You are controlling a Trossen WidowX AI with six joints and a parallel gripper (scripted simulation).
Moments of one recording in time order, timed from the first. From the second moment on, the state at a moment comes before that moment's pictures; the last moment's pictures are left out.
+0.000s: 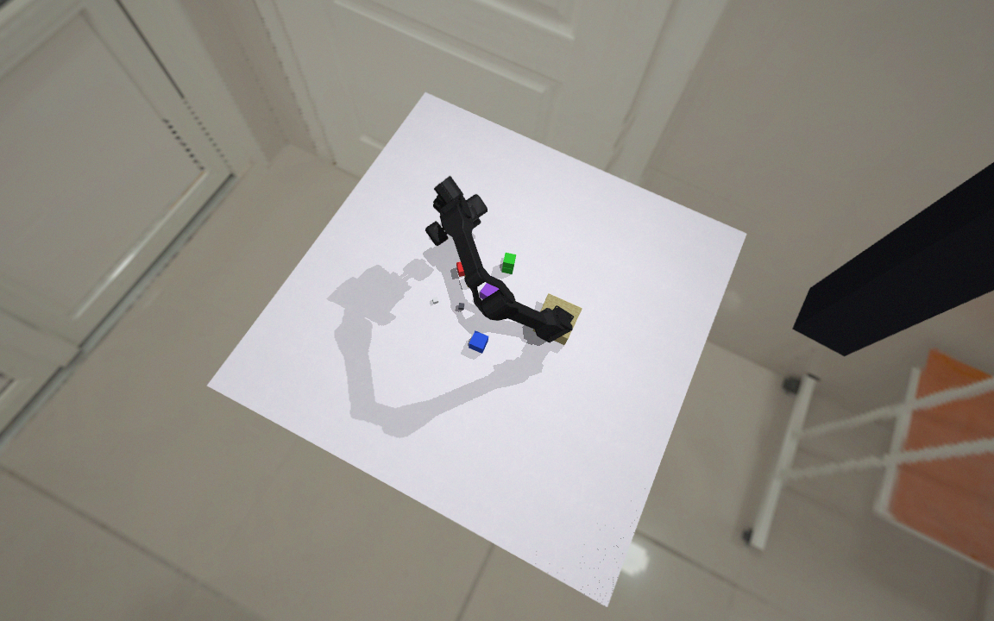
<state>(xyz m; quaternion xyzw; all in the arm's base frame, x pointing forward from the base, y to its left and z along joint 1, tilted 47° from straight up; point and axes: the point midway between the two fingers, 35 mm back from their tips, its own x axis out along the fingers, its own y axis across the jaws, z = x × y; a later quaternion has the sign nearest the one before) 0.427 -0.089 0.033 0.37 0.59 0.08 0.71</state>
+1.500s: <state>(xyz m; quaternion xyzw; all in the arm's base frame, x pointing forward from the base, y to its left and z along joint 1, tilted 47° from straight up) 0.363 0.041 -0.061 0.46 0.74 0.03 0.49</state>
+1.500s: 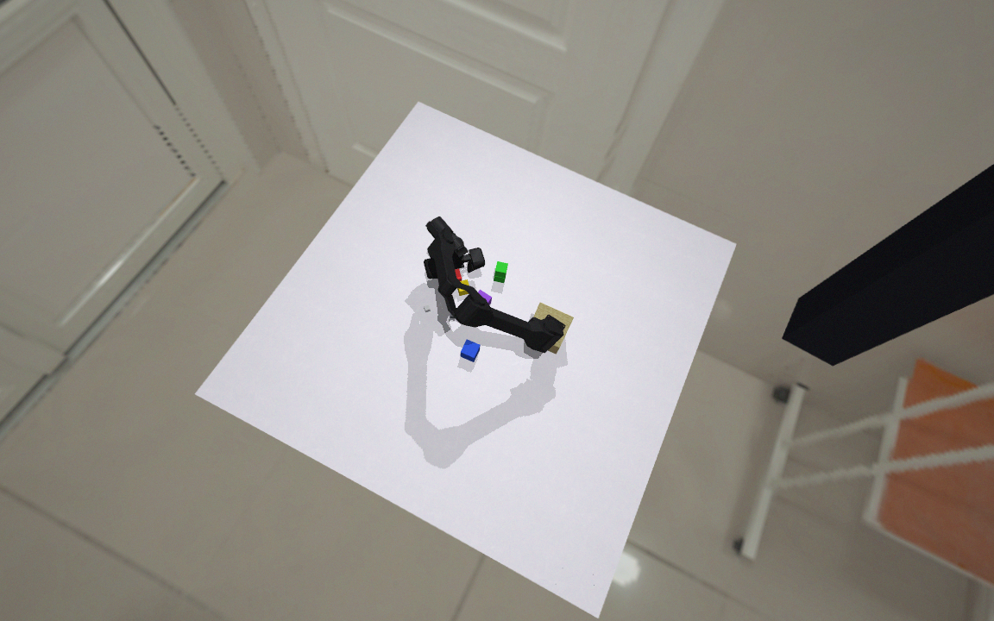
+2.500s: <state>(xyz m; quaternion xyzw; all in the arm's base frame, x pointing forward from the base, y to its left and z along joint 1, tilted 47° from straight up) 0.359 0.060 -0.078 0.46 0.74 0.03 0.48</state>
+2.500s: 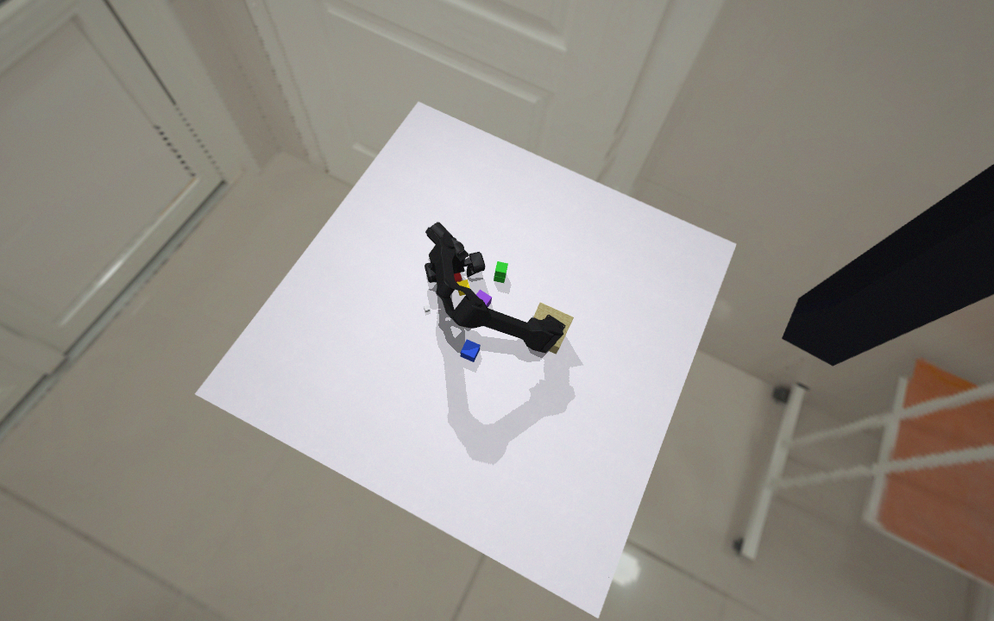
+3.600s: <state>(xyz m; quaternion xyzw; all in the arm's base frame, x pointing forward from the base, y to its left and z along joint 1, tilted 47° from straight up) 0.366 0.011 -0.031 0.47 0.74 0.02 0.48</state>
